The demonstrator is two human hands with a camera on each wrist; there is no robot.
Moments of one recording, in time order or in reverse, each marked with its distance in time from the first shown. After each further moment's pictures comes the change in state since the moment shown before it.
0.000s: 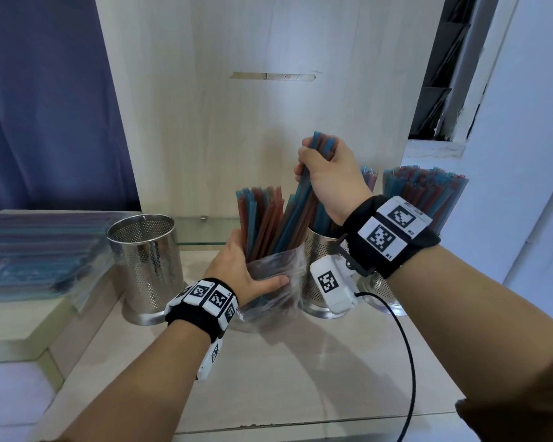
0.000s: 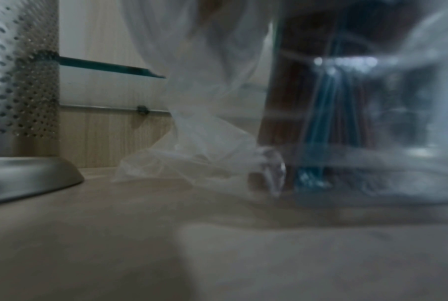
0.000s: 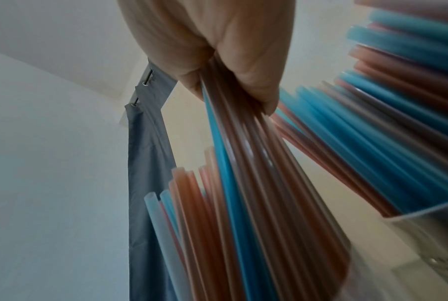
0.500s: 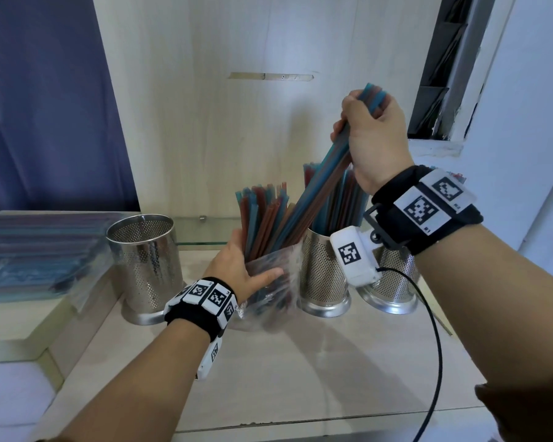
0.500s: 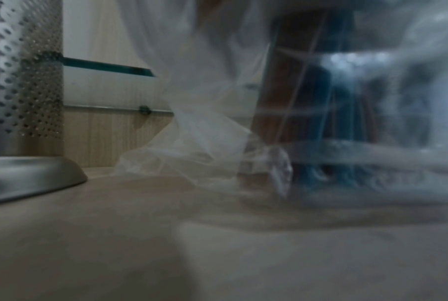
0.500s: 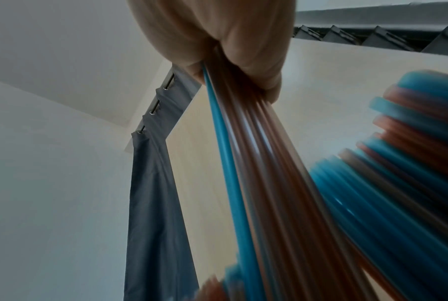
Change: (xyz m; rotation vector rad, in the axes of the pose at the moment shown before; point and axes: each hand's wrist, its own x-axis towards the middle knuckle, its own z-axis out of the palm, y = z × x) left_hand -0.001 0.002 -0.002 0.010 0.006 0.020; right_hand 0.016 -0.043 -0.027 0.122 0.168 -0.151
